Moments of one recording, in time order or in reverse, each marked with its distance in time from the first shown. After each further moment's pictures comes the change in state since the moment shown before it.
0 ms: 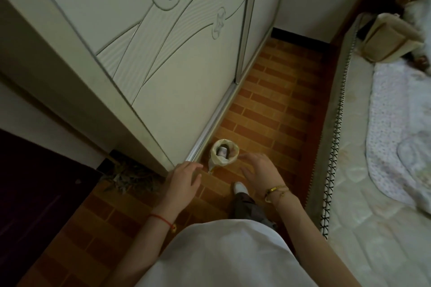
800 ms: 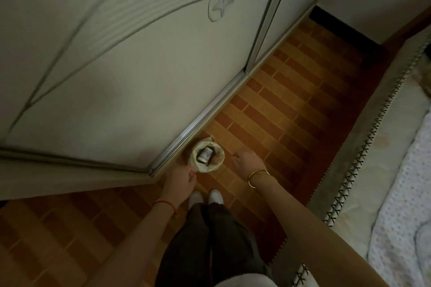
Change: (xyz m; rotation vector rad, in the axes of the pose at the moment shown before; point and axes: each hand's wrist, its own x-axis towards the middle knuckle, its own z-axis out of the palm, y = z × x) left_hand 0.245 -0.005 0.178 -0.094 -0.161 -0.370; right_hand 0.292 0.166 0.016 -0.214 -0.433 0.040
